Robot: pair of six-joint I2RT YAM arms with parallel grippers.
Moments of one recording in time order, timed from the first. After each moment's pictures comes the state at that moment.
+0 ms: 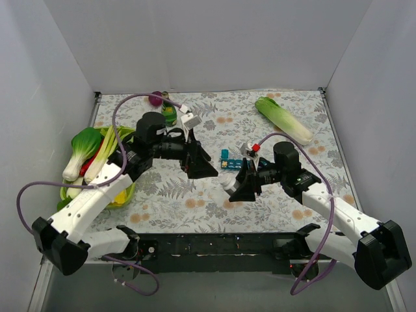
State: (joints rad) left arm -0.64 1.20 1.17 -0.39 0.88 -0.26; right arm 0.54 1.03 0.58 0.08 -1.17 0.21
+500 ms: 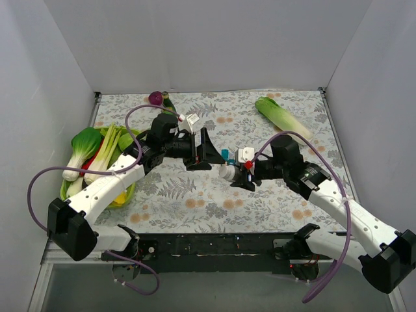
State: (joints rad) left arm -0.60 1.27 1.12 -0.37 0.71 -0.84; right arm 0.63 0.98 0.84 -0.38 -0.77 -0.55
